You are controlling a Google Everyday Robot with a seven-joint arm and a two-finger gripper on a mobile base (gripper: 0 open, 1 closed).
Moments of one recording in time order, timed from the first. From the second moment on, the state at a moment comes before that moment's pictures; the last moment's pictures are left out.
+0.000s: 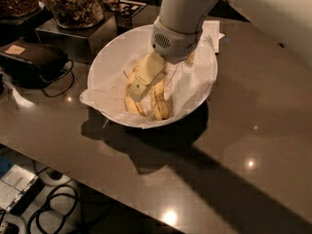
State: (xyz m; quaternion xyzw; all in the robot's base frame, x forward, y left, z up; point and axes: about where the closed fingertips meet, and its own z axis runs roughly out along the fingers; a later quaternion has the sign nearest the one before) arm 0.524 -0.034 0.906 -0.39 0.91 0.07 0.07
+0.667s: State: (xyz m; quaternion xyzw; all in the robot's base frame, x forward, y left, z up) arm 0.525 -0.022 0.887 -0.38 0.92 0.06 0.03
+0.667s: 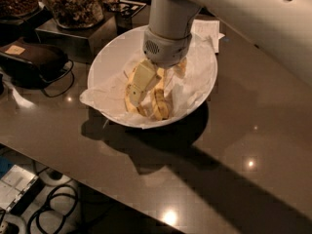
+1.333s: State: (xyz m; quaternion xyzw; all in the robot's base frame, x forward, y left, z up) arm 0.537 -0.021 0.875 -0.37 0.93 0.06 0.02
